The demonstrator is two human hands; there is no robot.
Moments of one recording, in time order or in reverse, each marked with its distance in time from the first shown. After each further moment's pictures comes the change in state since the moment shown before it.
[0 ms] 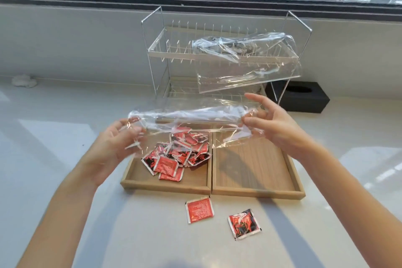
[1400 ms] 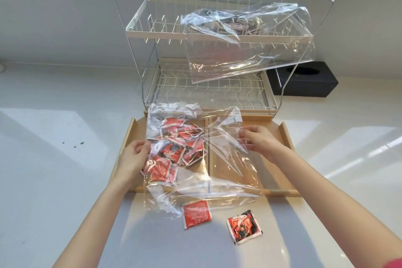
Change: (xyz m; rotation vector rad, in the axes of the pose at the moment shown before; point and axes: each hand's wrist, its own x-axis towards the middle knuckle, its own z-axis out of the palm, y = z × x) left_hand 0.069 -0.114 0.009 0.537 0.243 -0.248; right_hand 0.064 0.123 -0.016 -0.073 0.228 0.566
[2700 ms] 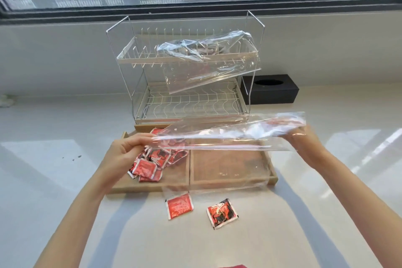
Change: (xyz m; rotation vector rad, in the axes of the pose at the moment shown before) left_hand -0.093 0.059 -0.018 -0.114 -0.279 0.578; right_hand -0.119 0.020 -0.112 0.012 0.087 -0.686
